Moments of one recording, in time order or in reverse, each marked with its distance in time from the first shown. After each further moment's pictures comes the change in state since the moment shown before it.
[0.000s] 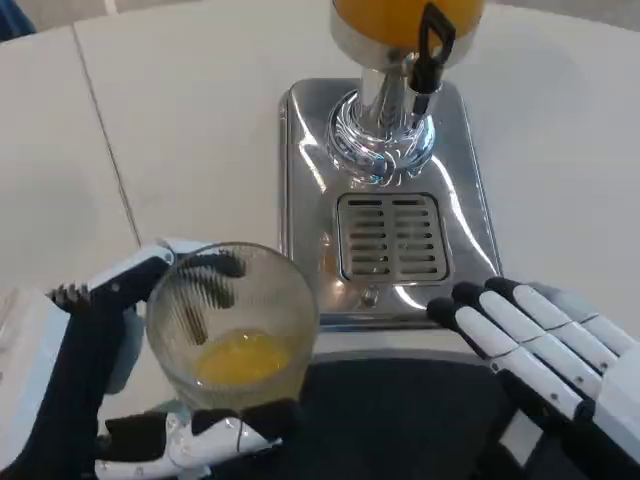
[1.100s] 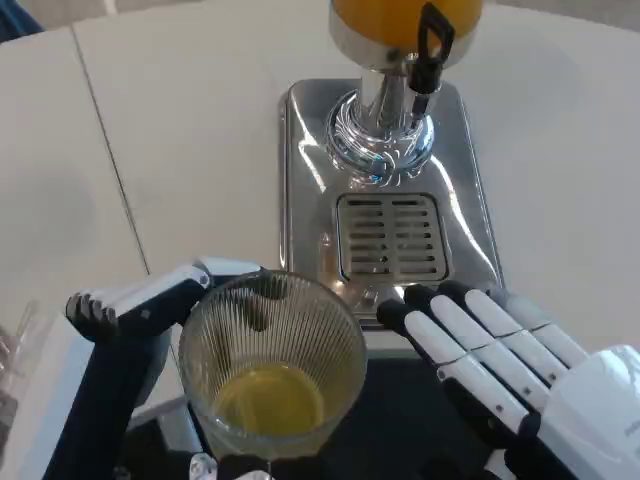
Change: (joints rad) left arm 0.022 -0.048 0.023 -0.001 0.041 -0.155 -0.027; right arm 0.014 0.148 0.156 -0.072 -0.136 0.003 0.007
